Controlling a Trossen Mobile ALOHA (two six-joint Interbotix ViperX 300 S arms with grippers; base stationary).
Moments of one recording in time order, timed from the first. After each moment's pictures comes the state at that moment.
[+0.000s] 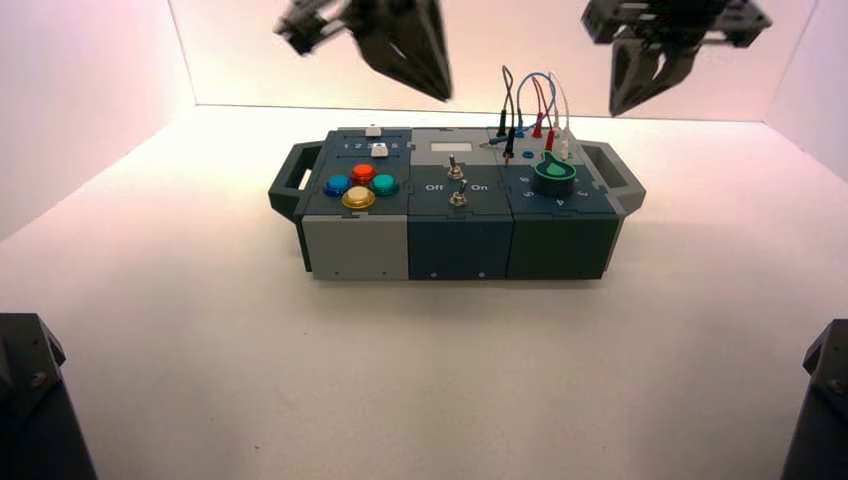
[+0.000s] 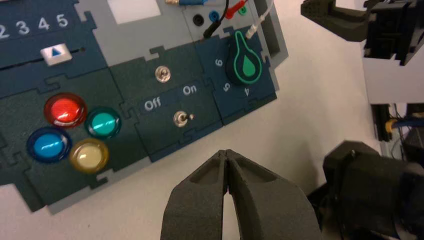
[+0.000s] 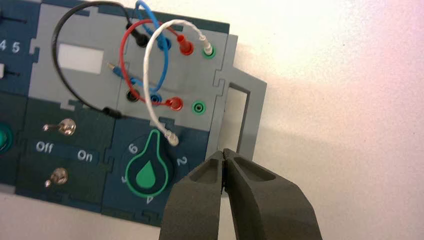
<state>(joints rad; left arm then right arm) -0.79 -0.14 0.69 -0.51 0.53 -0.13 0.28 -0.17 0.79 -0.01 0.55 0.13</state>
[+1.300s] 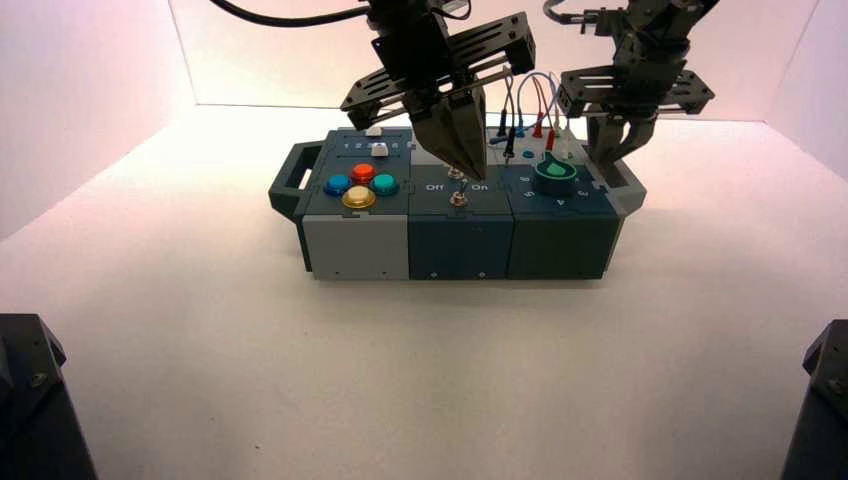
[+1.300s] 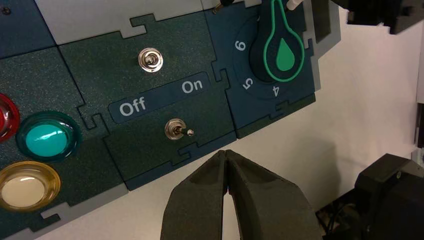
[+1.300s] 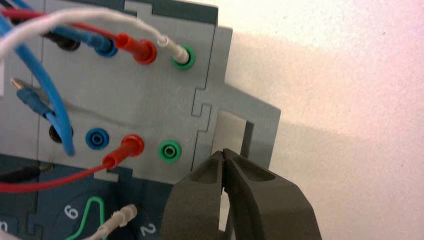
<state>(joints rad) -0.85 0.11 0.60 -0.49 0.51 -0.22 0.24 0.13 0.72 -0.04 0.43 0.13</state>
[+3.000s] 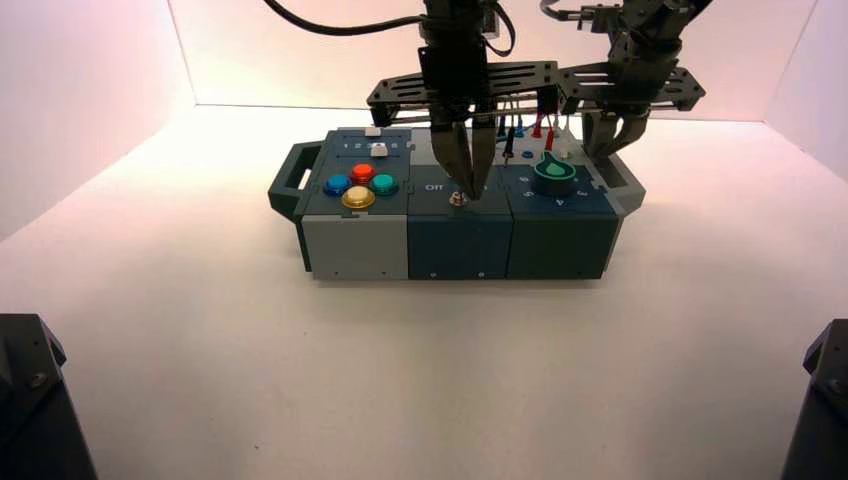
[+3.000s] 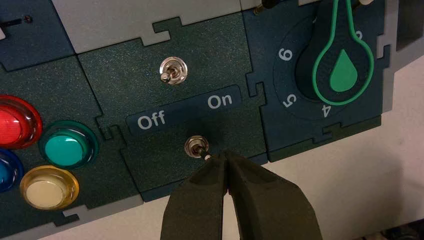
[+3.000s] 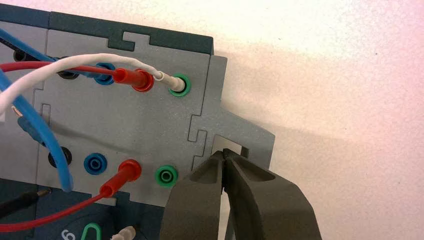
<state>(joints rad) -0.92 0.27 0.39 -0.10 0.73 -0.61 0.24 0.16 0.69 -0.04 0.40 0.12</state>
